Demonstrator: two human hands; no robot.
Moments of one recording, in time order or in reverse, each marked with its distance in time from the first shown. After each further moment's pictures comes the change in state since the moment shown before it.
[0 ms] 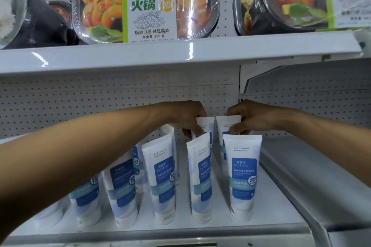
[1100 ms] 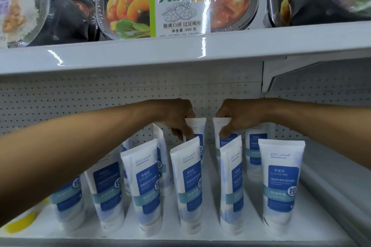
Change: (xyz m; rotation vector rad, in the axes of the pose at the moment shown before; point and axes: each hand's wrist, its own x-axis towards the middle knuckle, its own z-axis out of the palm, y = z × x) left_hand -0.035 -0.059 -0.026 -0.006 -0.013 -0.115; right_hand 0.060 -0.057 0.026 -0.274 -0.205 -0.146
